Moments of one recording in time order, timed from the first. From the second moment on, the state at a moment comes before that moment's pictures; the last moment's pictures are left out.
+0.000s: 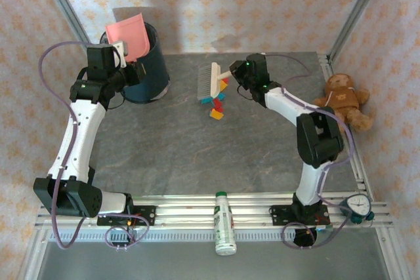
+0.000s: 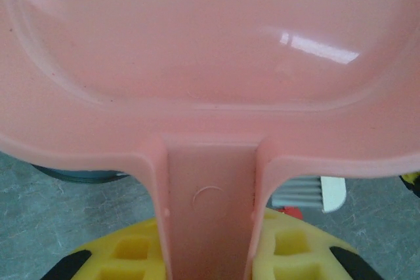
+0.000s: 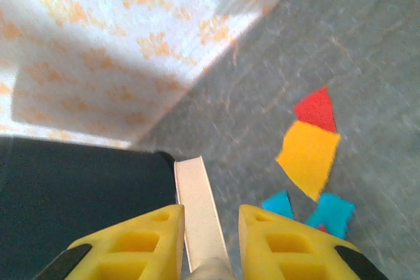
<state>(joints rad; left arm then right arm) 0.01 1.34 1.46 -0.72 0.18 -0.32 0.38 1.90 1.38 0.10 -0.05 1.10</state>
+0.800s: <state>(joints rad) 0.01 1.34 1.46 -0.72 0.18 -0.32 0.38 2.07 1.51 -0.14 0.25 1.37</state>
